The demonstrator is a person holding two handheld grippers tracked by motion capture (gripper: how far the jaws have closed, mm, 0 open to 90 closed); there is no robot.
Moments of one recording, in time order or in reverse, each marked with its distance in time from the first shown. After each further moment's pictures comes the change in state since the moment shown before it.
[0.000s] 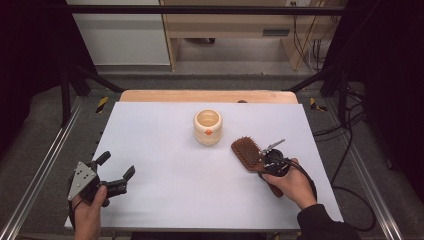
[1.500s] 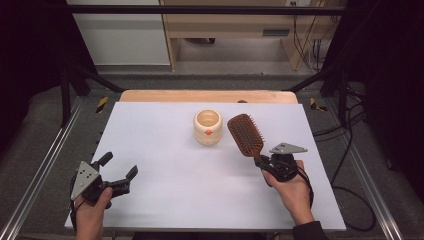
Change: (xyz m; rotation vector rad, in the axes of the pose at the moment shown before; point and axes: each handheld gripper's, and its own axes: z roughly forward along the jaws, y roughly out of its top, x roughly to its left) left arm -0.015 0.014 0.000 0.034 0.017 -0.024; right arm 0.016 -0.015 -0.039 -0.517 0.037 0.077
